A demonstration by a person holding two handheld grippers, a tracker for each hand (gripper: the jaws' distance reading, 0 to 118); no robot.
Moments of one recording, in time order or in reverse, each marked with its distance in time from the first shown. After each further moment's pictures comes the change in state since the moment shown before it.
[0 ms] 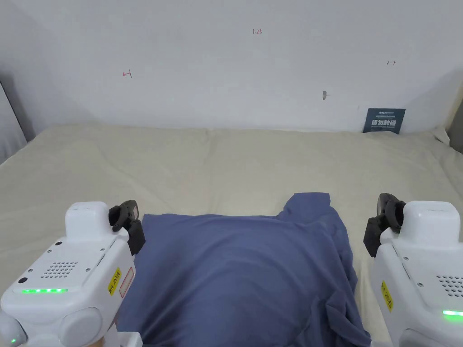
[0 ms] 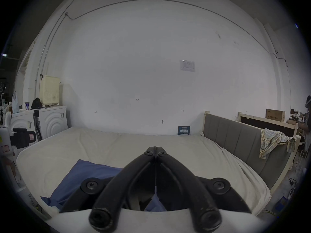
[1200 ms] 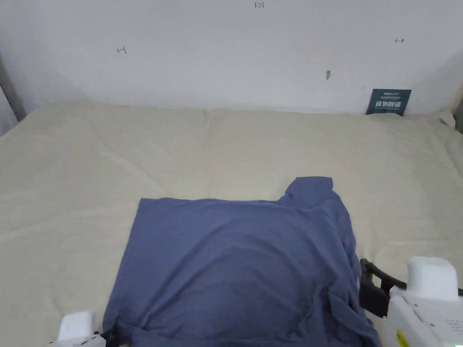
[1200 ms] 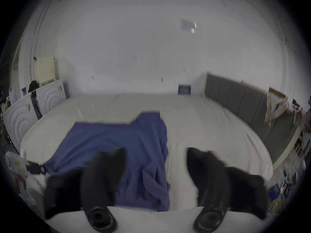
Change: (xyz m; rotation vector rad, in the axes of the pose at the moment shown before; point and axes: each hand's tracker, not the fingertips) left arm -0.095 -0.172 -0.016 -0.731 0.128 0.105; right arm 0.027 -0.097 -0.015 -0.427 0.010 -0.025
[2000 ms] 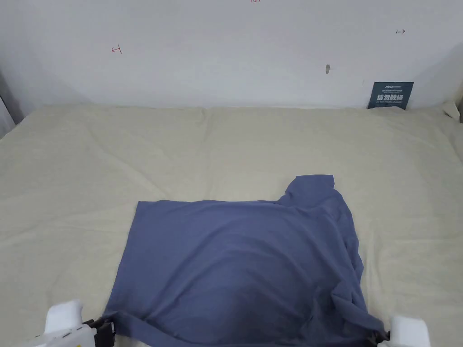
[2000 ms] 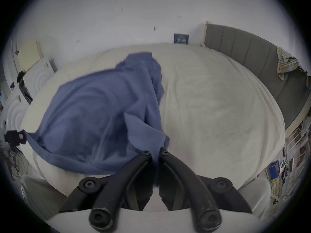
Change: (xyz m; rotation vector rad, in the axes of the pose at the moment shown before) left arm 0.002 0.035 0.014 0.041 -0.073 0.064; right arm 0.023 -0.078 -0.065 -0.313 -0.023 -0.072
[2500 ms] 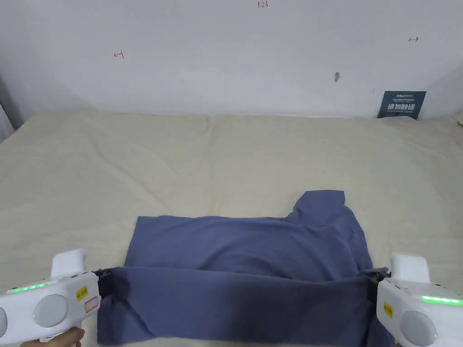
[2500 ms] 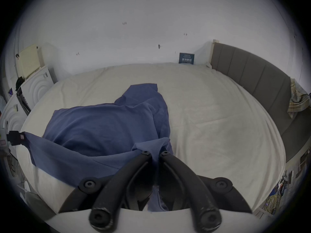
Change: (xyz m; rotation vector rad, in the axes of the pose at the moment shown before) left arm 0.001 0.122 -0.081 0.056 0.056 -0.032; right arm -0.027 0.129 -0.073 0.083 -0.008 0.046
